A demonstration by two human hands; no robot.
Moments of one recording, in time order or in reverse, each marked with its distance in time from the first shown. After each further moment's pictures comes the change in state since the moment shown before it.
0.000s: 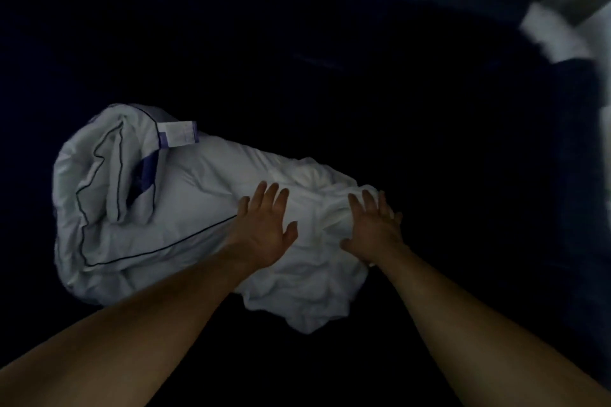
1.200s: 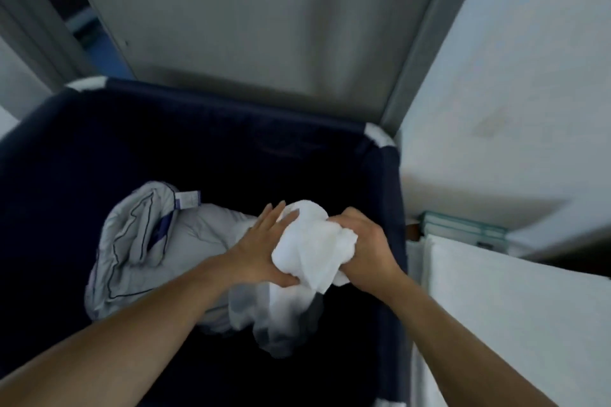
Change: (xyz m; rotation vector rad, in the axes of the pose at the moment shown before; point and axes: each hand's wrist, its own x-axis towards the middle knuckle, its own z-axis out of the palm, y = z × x) left_hand -0.169 0.109 -0.167 -0.362 -0.003 0.319; right_hand -0.309 -0.004 -0.130 0.639 0.730 -0.512
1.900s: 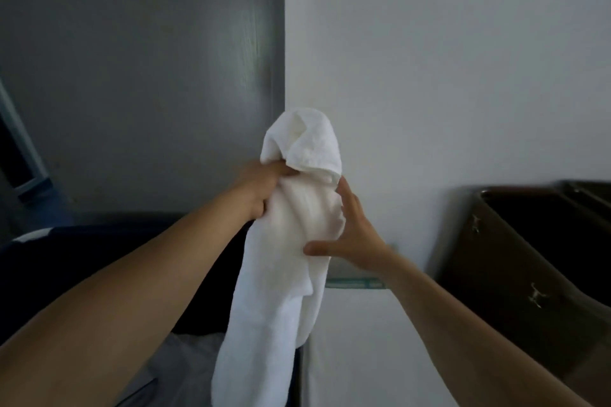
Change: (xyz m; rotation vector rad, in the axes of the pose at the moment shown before) left_hand -0.083 0.394 -0.105 -0.879 0.454 0.144; right_hand -0.148 -0.087 -0.257 0.063 0.267 -0.043
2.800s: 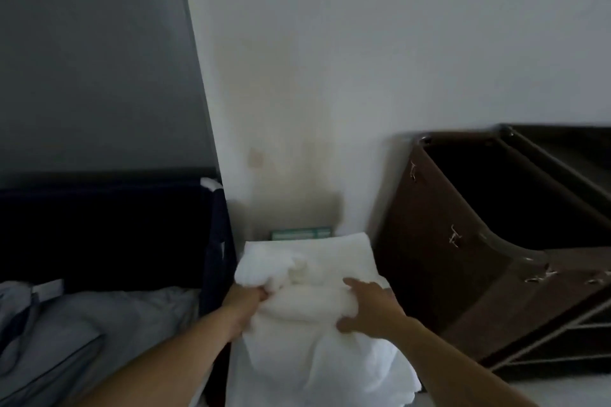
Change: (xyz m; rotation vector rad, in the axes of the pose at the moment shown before) left_hand -0.057 -0.292 0.114 0.170 -0.092 -0.623; right_hand -0.163 0.232 -0.051 -0.641 -0.411 0.595
